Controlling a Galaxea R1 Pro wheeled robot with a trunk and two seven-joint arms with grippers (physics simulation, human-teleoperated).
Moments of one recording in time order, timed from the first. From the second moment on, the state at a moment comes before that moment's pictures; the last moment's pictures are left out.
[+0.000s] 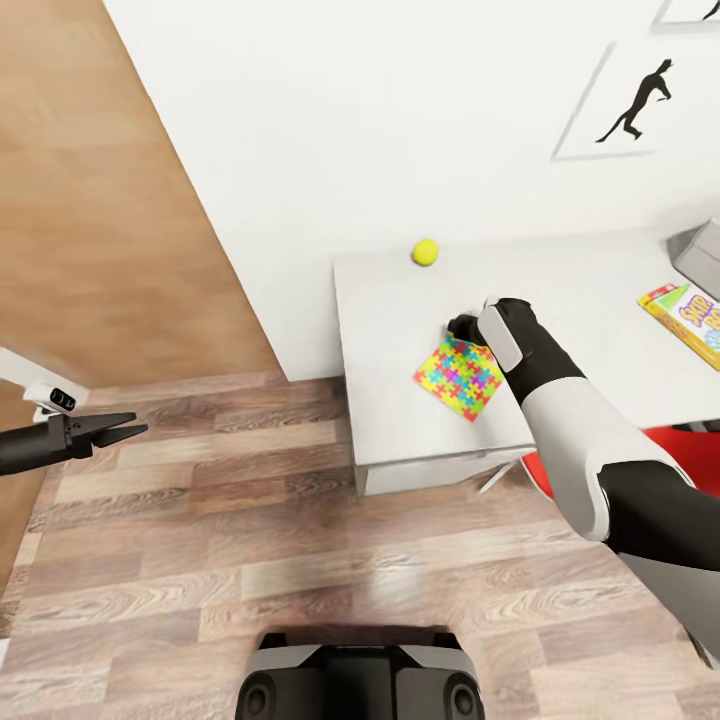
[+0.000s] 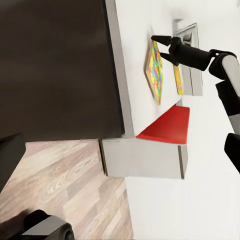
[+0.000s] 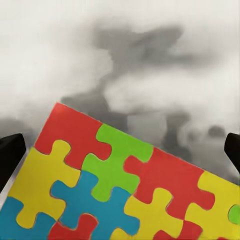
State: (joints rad) left arm -0.76 0.61 0.28 -1.03 0.23 1.03 -1.57; right arm -1.41 0.02 0.09 -0.59 -0.44 0.66 -0.43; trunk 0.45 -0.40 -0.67
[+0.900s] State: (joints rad) left arm -0.76 0.60 0.28 -1.03 0.23 1.03 -1.57; right arm -1.41 0.02 0.09 -0.59 -0.44 0.66 -0.43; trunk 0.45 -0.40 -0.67
